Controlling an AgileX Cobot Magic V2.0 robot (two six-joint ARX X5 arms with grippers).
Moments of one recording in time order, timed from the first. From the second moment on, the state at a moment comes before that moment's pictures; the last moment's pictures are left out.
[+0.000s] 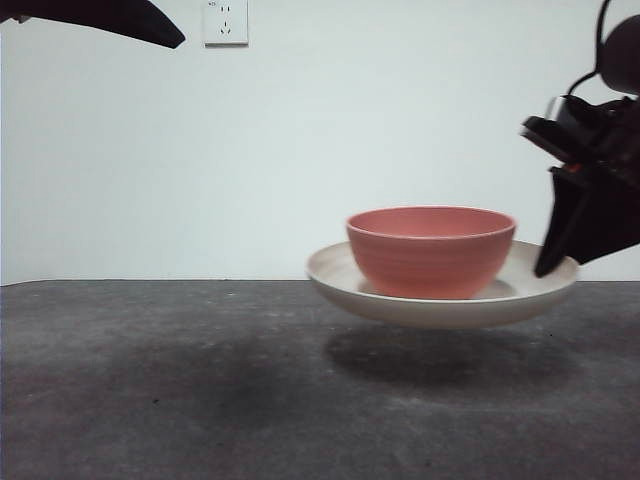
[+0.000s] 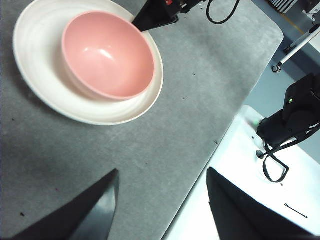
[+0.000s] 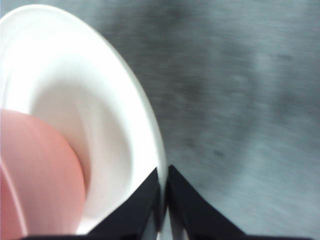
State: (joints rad) left arm -0.69 0.92 0.90 -0.61 0.45 -0.14; right arm 0.11 1.49 0.94 -0.51 -0.52 0.21
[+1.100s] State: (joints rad) left arm -0.69 0.92 0.90 -0.62 0.45 -0.14; right arm 0.37 1.73 0.94 -0.25 -0.48 0.45
